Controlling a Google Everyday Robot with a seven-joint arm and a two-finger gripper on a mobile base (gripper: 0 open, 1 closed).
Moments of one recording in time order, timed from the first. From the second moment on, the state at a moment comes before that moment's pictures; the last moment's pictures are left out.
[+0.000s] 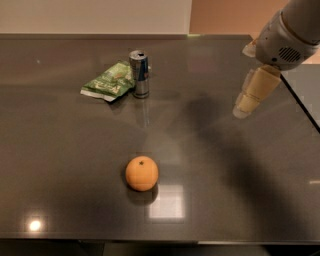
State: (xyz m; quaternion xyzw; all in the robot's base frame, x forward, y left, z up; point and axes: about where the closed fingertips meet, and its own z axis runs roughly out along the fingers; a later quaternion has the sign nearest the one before) arm 0.534 -0.183 0.958 -0.59 0.78 0.02 0.22
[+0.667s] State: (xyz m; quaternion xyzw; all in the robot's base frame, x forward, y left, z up) arm 0.647 -0.117 0.935 -0.57 0.76 0.05 0.31
